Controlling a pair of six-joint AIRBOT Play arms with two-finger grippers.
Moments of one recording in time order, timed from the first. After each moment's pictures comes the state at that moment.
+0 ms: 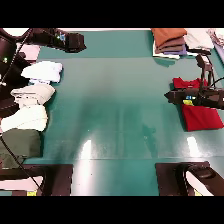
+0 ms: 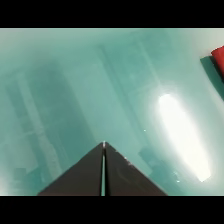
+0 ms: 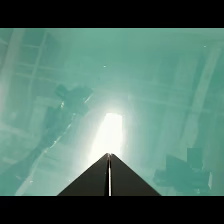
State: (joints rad) left arm -0.29 -1.44 1.85 1.16 -1.09 -1.51; right arm 0.08 -0.78 0.88 -1.15 1.00 1.48
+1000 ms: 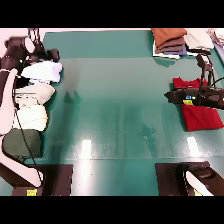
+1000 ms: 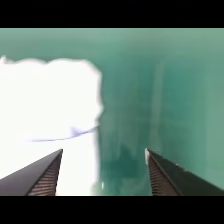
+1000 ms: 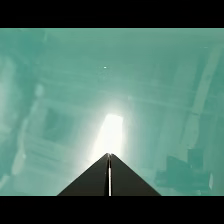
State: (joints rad) left arm 0.01 -1.79 1.85 1.62 -0.90 -1.67; right arm 0.08 -0.78 0.88 -1.15 0.99 1.48
